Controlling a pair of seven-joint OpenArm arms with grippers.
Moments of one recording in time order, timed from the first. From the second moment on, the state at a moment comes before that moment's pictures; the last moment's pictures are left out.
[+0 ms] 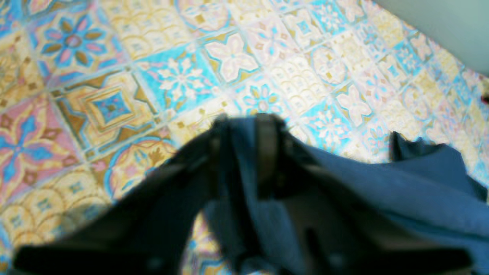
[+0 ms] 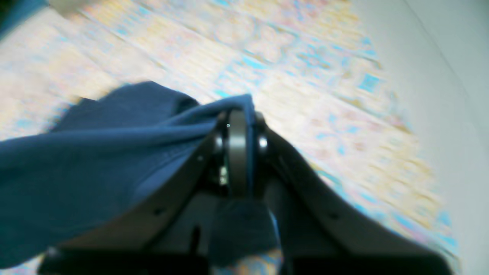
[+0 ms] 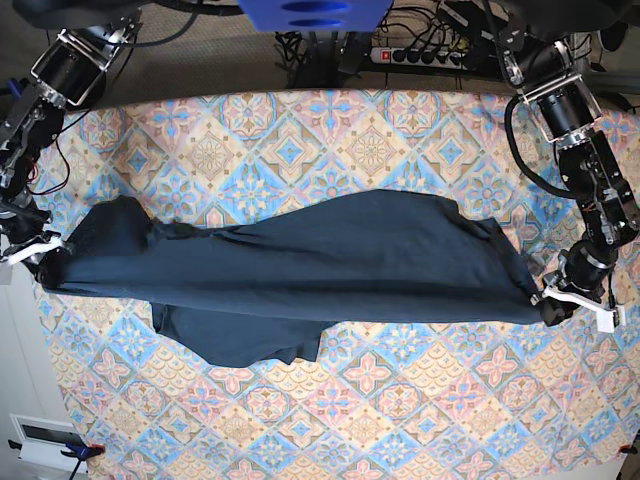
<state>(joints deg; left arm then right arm) -11.8 -20.0 -26.6 85.6 -34.4 -13.8 49.0 2.8 22.6 40.4 88.7 34.4 27.3 -48.9</state>
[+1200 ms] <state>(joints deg) 6.3 -15.2 3.1 88.8 -31.1 -11.5 39.9 8.3 22.5 35.3 86.5 26.6 27.2 -48.5</state>
